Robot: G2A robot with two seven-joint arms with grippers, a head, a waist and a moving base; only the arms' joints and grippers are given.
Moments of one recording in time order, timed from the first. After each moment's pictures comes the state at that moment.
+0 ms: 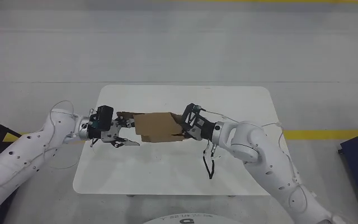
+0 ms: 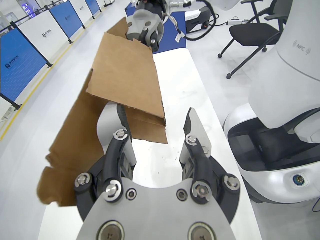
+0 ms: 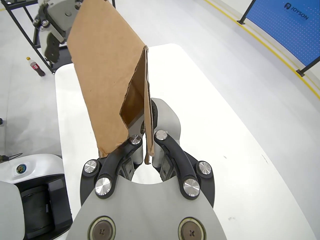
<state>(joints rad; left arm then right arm) 0.83 -0.59 -0.56 -1.49 1.41 -1.01 0.80 -1.37 -1.05 1.09 -2.00 -0.95 -0.47 0.58</state>
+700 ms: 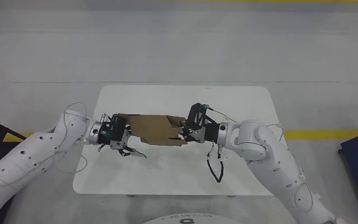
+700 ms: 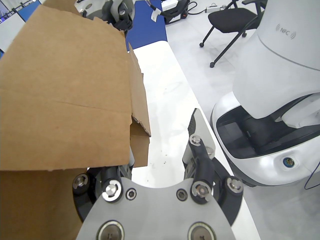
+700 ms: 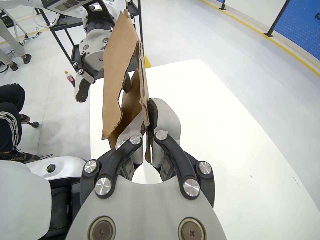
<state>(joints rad) 0.77 -0.62 -0.45 -1.53 1.44 -1.01 0.81 -1.39 -1.04 1.13 -1.99 -0.78 -0.57 0.58</state>
